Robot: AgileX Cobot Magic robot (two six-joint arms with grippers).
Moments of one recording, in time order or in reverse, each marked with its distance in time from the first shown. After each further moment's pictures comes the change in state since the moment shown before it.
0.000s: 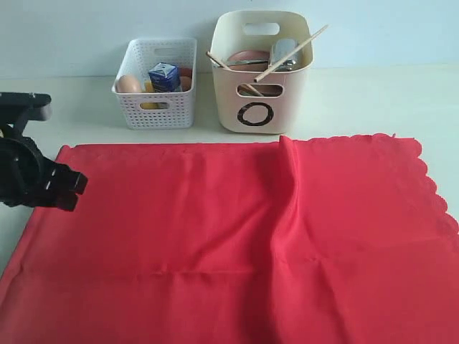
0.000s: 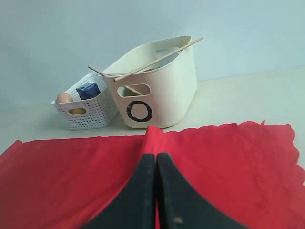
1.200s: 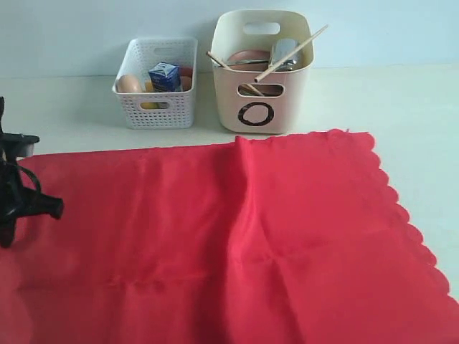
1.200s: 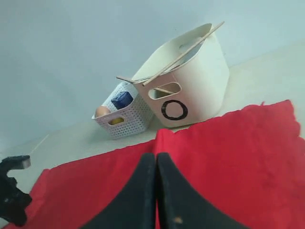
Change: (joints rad) left arm 0.036 0.224 -0.108 0.319 0.282 -0.397; right arm 0.000 0.009 0.000 0.391 -0.003 -0.145
